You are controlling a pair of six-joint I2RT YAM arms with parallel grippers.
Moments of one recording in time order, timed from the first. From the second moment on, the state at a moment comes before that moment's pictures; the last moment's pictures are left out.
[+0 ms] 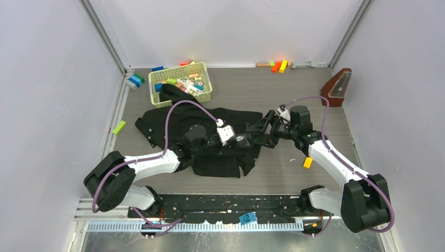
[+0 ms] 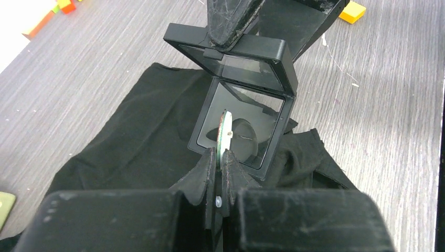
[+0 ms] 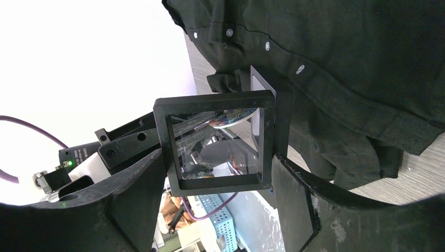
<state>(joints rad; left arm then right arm) -0.83 1.36 0.57 0.58 0.31 0.25 0.25 1.15 0.64 -0.10 -0.74 1.07</state>
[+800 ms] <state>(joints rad) -0.89 1.41 0.57 0.65 0.22 0.37 0.25 1.18 0.61 -0.05 -0.77 1.08</state>
